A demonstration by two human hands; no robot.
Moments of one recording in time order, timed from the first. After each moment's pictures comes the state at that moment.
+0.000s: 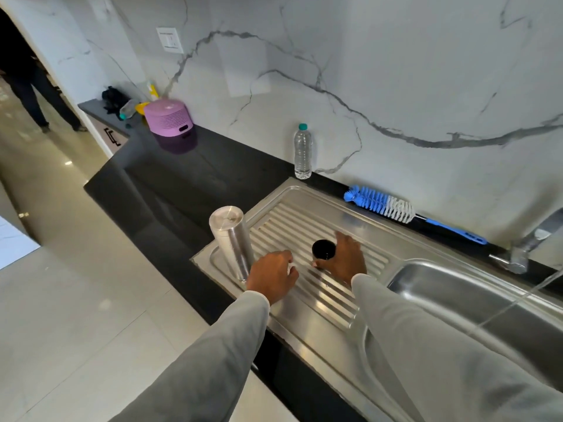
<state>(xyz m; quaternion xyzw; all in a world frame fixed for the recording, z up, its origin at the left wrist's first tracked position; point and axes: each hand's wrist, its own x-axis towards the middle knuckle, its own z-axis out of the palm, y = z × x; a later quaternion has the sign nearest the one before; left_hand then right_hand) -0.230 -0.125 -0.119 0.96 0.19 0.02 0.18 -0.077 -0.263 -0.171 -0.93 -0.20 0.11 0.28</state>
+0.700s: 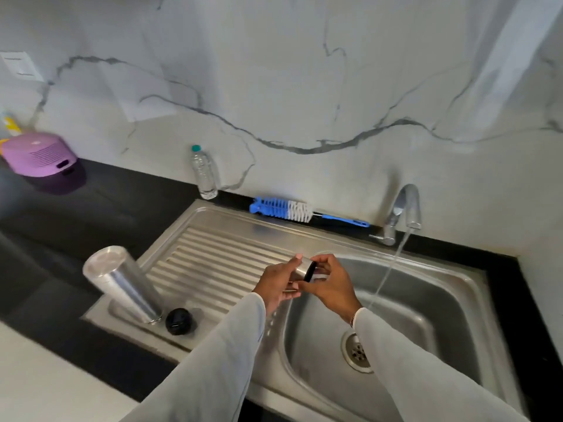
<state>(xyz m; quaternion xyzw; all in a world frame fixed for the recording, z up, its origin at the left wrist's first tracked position) -0.132 -0.287 -0.127 0.64 0.23 -0.14 0.72 -0.113 -0.441 -0.138 -0.78 -0.04 0.10 0.62</state>
